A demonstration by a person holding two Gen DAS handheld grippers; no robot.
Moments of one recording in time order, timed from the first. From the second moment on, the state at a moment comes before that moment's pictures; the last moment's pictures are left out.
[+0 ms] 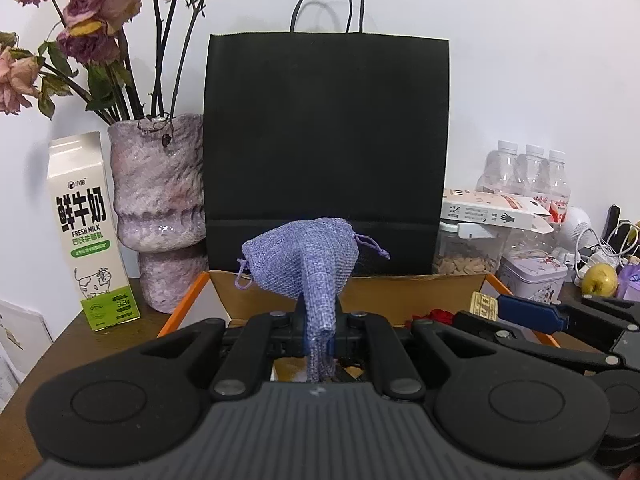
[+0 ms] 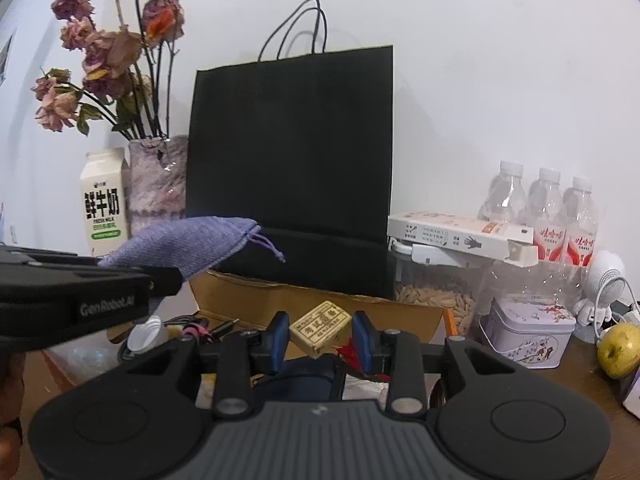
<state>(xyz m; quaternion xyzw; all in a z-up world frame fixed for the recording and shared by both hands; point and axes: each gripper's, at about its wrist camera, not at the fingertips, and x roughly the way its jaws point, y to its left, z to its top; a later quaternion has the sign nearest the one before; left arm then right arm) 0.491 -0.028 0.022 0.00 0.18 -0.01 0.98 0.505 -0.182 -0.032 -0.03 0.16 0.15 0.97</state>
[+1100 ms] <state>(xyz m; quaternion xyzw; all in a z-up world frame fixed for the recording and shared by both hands) 0.490 -0.001 0.023 -0.02 0.15 0.03 0.99 0.516 -0.192 -0.038 -0.01 0.19 0.12 0.97</state>
